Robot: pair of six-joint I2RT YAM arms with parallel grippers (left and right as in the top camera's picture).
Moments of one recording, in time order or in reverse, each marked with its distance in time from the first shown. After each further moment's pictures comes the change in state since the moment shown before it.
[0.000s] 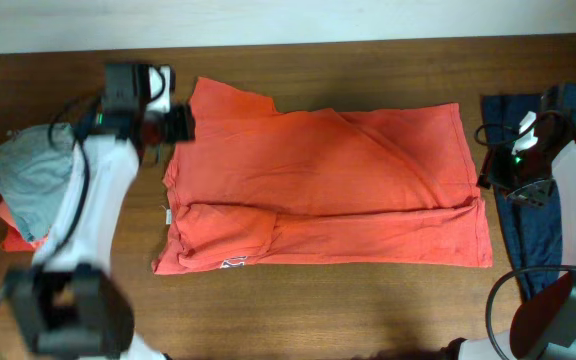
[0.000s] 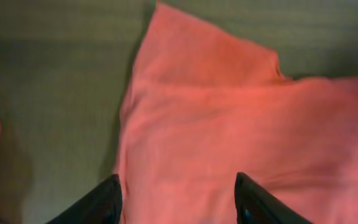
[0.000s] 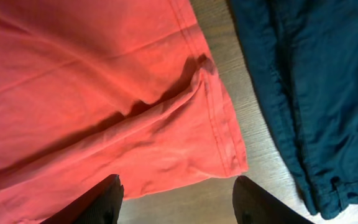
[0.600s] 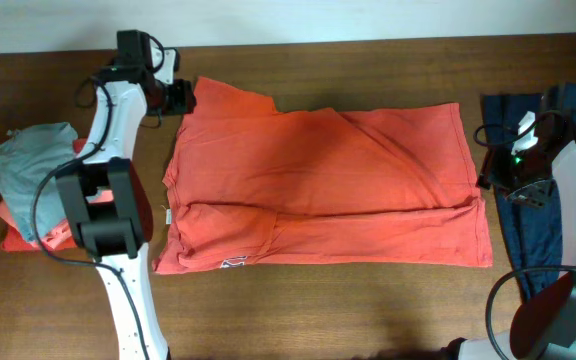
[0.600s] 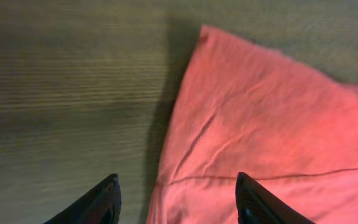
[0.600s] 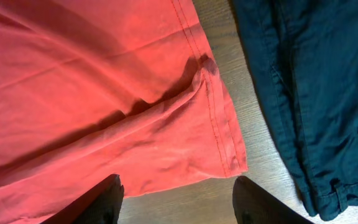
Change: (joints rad) left arm 0.069 0.631 0.554 -0.067 0.115 0.112; right arm 0.000 0.000 0.000 0.001 -0.003 -0.011
